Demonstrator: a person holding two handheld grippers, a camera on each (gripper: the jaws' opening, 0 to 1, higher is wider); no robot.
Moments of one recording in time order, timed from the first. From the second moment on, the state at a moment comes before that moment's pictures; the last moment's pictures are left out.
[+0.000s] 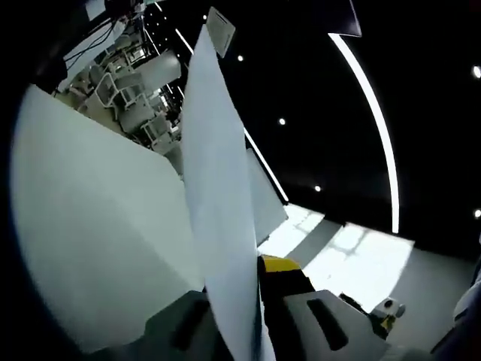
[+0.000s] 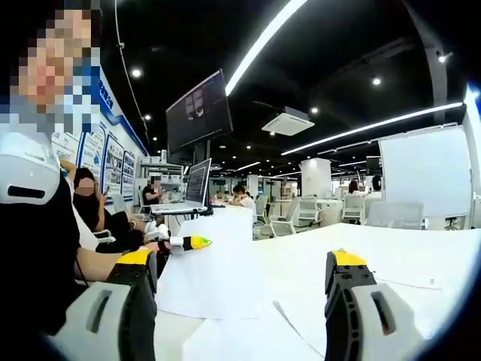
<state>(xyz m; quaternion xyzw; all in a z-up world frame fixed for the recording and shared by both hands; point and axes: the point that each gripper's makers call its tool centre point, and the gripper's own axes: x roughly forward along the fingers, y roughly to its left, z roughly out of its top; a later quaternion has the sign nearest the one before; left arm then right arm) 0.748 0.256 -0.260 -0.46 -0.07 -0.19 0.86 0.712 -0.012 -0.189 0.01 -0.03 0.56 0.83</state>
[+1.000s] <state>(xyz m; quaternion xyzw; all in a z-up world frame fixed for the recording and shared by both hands) 0.748 0.254 -0.261 -0.44 -0.07 -0.19 0.88 0.728 -0.031 -0.185 0.01 -0.04 0.52 0.85</state>
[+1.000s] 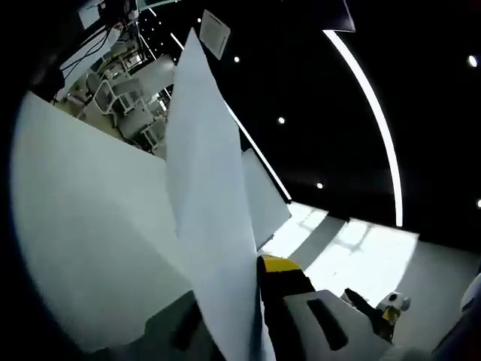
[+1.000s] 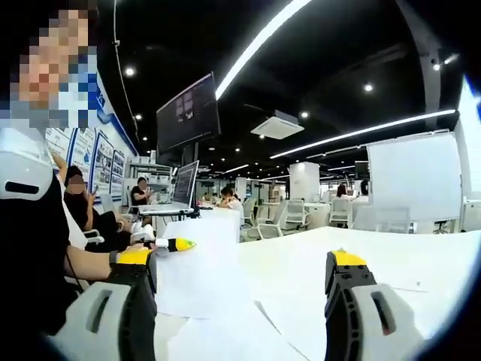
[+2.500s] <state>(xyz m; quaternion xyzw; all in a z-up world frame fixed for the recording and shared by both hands) 0.749 0.253 -0.262 -0.43 -0.07 -0.18 0.88 0.766 -0.070 -0.222 -0.01 0.00 0.45 0.89</state>
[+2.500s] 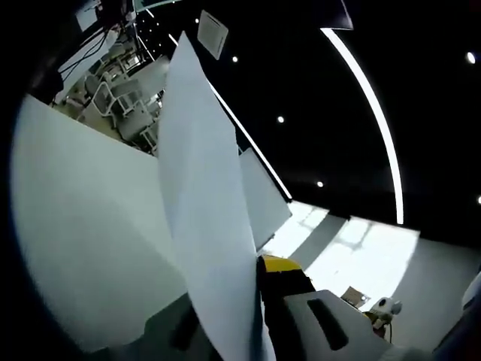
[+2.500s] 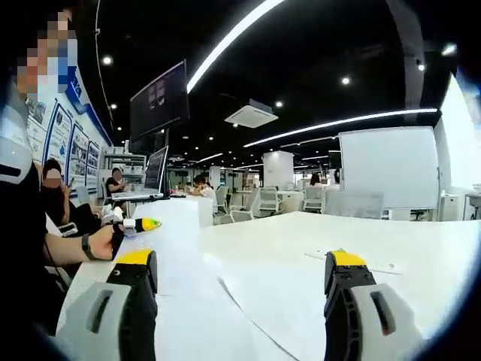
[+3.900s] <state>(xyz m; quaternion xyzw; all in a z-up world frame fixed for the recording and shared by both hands) 0.749 0.252 -0.262 -0.43 -0.07 -0.18 0.88 0.774 -0.126 -0.246 -0.05 0.03 0.39 0.92</state>
